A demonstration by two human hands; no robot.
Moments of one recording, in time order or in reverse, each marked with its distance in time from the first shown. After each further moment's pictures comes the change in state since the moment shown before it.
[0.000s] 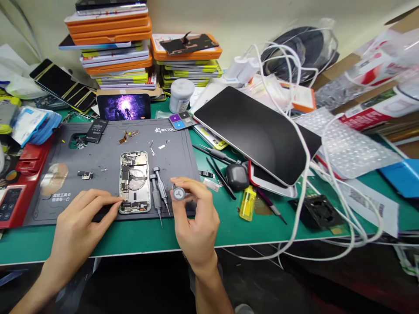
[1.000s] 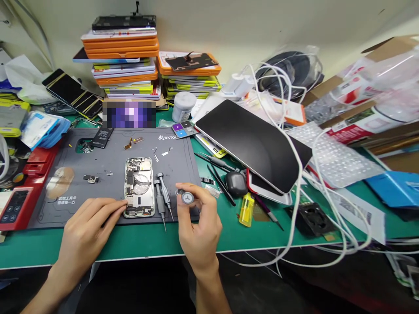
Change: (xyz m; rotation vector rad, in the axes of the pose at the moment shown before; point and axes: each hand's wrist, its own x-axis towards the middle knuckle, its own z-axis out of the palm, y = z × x) left_hand -0.012 -0.005 0.005 -0.010 0.064 0.092; right_hand -0.002 0.001 0.002 -0.076 0.038 -0.013
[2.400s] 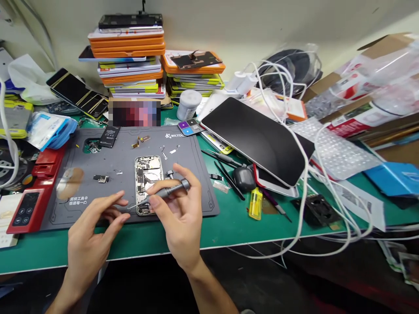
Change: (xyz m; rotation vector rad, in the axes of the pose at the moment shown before) left_hand -0.012 0.001 -0.008 -0.470 0.098 -0.283; right_hand -0.001 -0.054 0.050 0.509 -0.139 0.242
